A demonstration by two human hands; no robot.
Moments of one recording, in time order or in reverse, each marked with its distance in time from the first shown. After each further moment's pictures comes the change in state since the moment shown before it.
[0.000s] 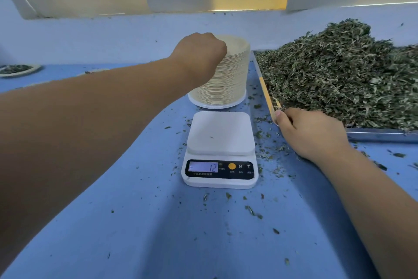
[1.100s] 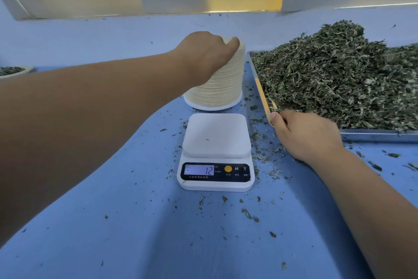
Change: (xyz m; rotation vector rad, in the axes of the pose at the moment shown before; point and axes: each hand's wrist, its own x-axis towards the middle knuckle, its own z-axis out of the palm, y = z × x) left_hand 0.011 0.002 -0.004 0.097 0.068 0.158; right_hand 0.000 -0.003 0.002 -0.007 0.028 0.005
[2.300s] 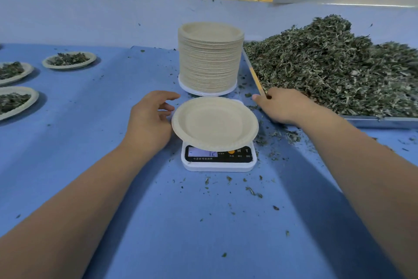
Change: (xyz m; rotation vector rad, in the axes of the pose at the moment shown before) left_hand -0.173 0.060 0.067 -1.350 0.259 -0.806; right_hand 0.048 -0.016 -0.002 0.085 -0.400 0.117
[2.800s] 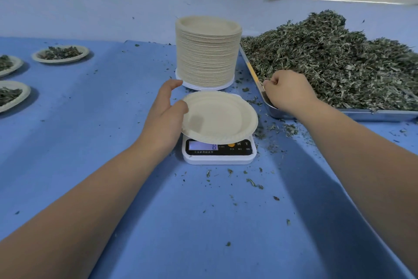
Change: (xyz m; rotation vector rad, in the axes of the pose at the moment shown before) left_hand -0.015 0.026 0.012 -0.285 -0.131 -0.232; right_hand -0.003 0.003 -0.004 0.233 0.320 0.008
